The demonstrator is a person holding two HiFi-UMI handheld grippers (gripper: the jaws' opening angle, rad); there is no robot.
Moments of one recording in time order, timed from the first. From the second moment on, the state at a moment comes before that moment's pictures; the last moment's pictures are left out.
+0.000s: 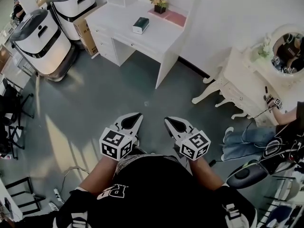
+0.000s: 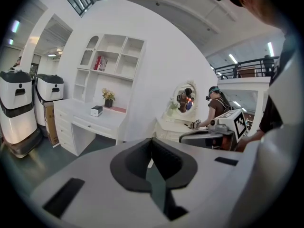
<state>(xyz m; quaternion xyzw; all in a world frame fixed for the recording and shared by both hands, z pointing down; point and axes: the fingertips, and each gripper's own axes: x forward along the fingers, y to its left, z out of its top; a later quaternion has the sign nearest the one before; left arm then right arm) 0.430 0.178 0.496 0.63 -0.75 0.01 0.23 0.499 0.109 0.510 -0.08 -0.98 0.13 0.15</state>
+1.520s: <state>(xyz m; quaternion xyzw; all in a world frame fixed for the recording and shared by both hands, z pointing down) 0.076 0.108 0.486 0.66 -0.72 -0.01 0.22 0.157 0.049 0.496 -0.05 -0.98 0.08 0.20</state>
